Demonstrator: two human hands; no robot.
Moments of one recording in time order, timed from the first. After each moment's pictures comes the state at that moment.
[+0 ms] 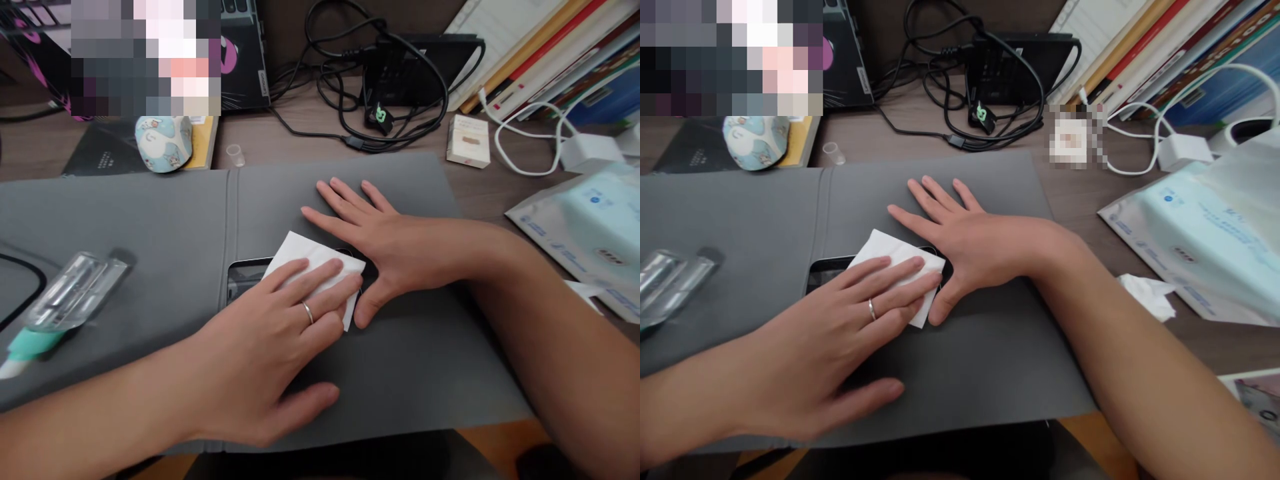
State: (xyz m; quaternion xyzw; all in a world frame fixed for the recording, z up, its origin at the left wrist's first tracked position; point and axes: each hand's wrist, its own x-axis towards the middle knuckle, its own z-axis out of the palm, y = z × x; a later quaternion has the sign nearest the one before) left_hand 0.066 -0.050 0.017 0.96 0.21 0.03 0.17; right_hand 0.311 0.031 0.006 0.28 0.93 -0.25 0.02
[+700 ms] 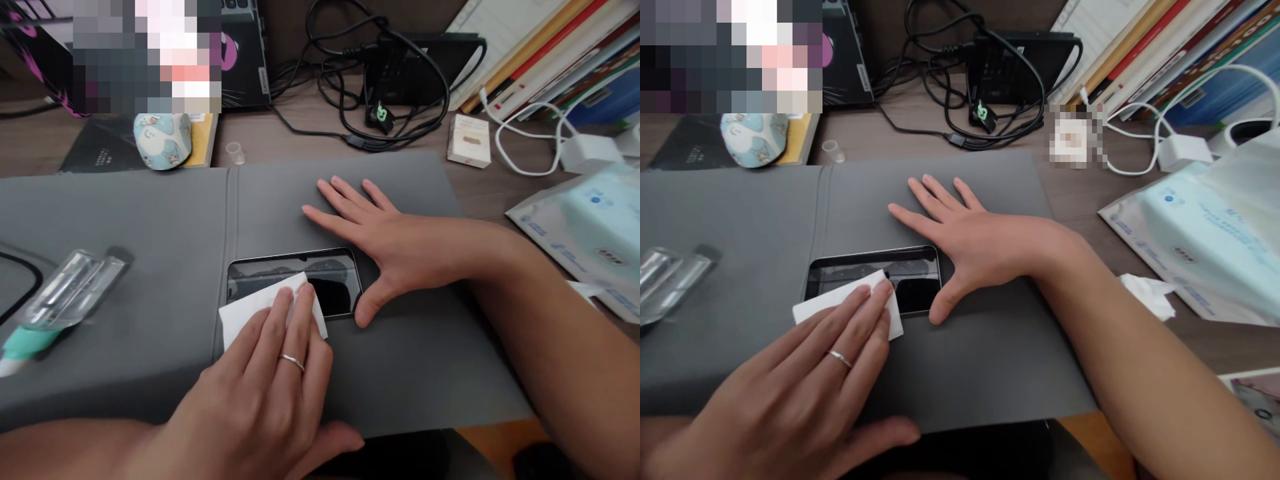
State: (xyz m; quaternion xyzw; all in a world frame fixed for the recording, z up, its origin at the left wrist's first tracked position) left_hand 0.071 -0.099 0.020 0.95 0.28 0.08 -0.13; right_hand 0.310 0.031 0.008 0.29 0.92 -0.25 0.03
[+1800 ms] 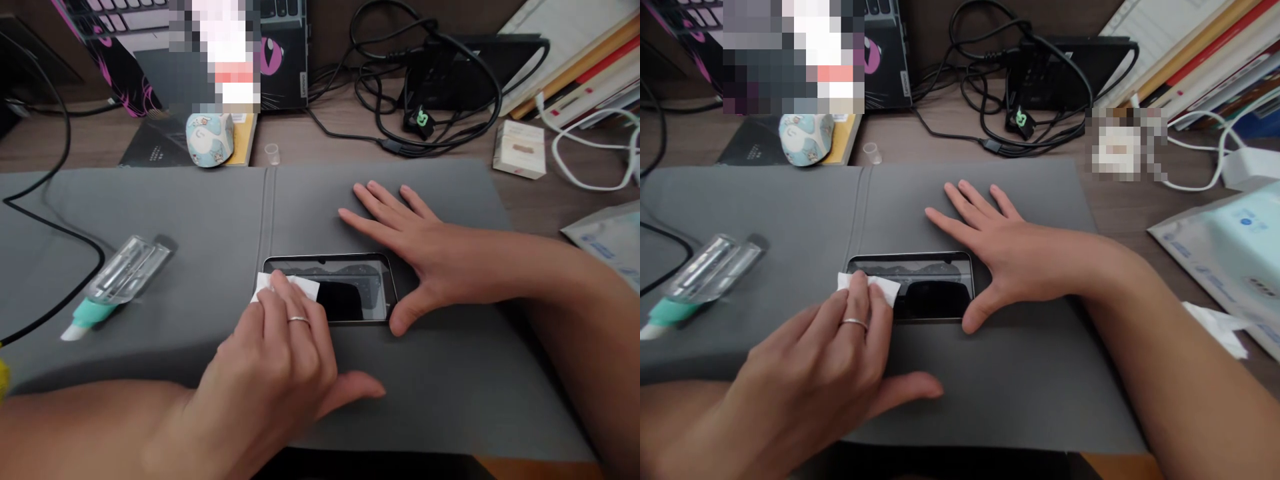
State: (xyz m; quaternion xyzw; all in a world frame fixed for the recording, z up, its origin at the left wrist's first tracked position) left_hand 0.072 -0.097 0.019 0.88 0.43 0.03 -0.18; right_hand 0.315 0.034 0.003 0.27 0.94 -0.20 0.01
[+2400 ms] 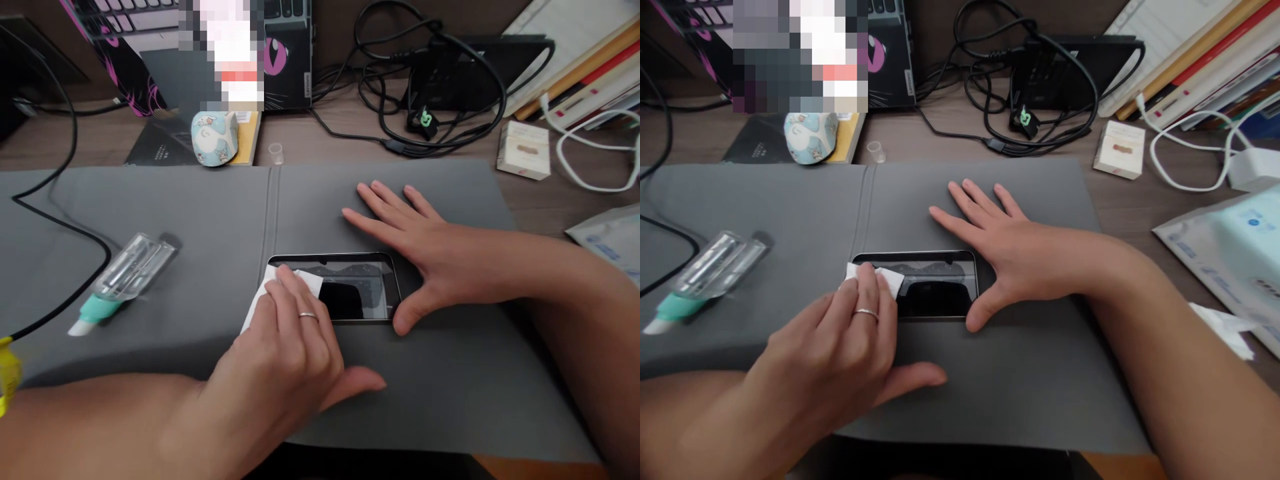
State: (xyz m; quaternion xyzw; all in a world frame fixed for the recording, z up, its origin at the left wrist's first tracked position) left_hand 0.076 -0.097 0.013 0.88 0.42 0.00 -0.20; right_hand 0.315 0.035 0.003 0.27 0.94 -0.20 0.02
